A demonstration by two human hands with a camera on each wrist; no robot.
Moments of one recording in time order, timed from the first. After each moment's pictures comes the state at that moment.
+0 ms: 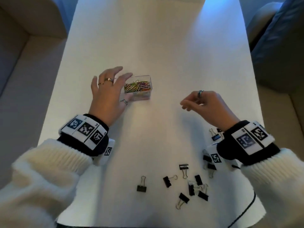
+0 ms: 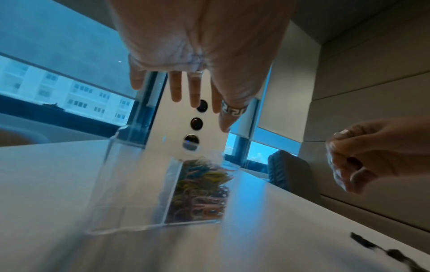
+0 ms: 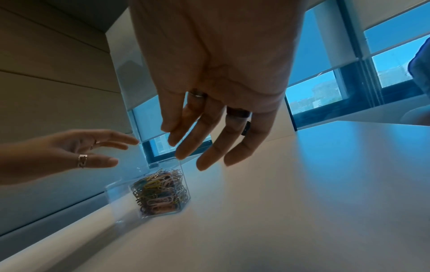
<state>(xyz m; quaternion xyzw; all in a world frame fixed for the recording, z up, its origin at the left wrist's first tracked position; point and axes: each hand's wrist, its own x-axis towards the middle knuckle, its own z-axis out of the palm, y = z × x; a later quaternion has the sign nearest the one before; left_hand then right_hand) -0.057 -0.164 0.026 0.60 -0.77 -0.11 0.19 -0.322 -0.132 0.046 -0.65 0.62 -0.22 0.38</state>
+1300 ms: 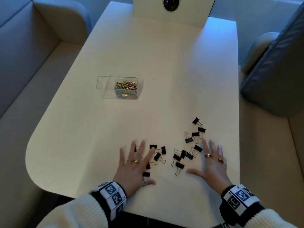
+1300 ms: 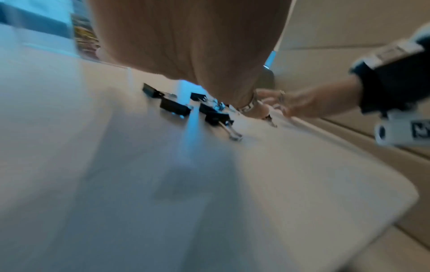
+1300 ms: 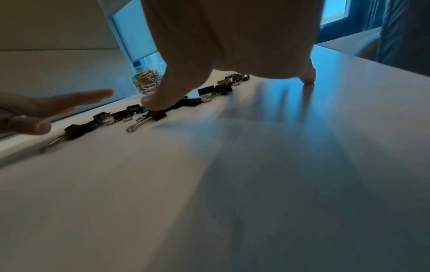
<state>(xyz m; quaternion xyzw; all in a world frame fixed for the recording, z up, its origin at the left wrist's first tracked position) -0.178 0.045 -0.055 0.57 -0.80 -0.15 -0.14 -0.448 0.016 -0.031 -0.63 0.71 0.02 0.31</state>
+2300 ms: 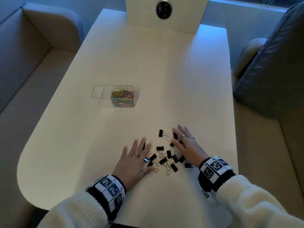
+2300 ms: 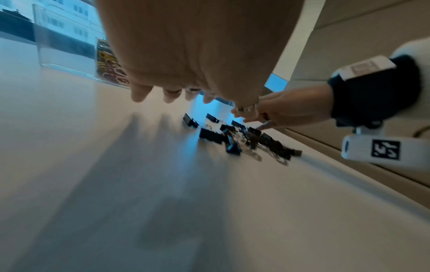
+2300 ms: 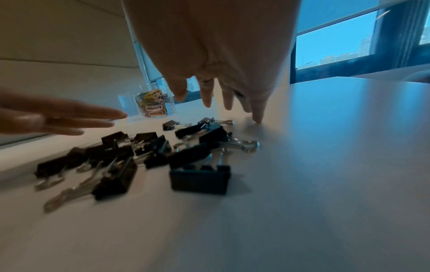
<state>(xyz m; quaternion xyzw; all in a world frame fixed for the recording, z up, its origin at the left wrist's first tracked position) -0.174 -0.006 -0.029 0.55 -0.78 -0.27 -0.14 -0.394 -0.063 -0.021 -0.67 0.61 -0.05 0.41</state>
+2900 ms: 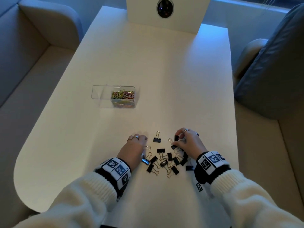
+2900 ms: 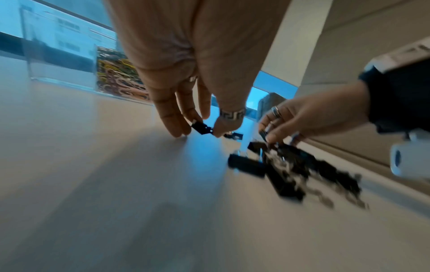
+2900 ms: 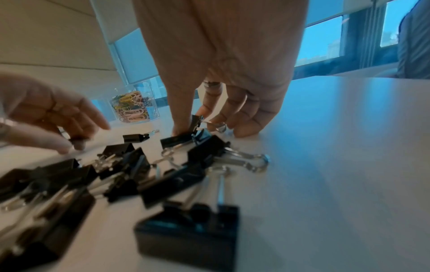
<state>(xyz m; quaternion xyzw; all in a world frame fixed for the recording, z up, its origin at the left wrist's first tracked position) -0.177 -0.054 -0.024 0.62 -0.72 -0.30 0.01 -0.389 -0.088 -0.025 -0.60 0.69 -0.08 0.39</state>
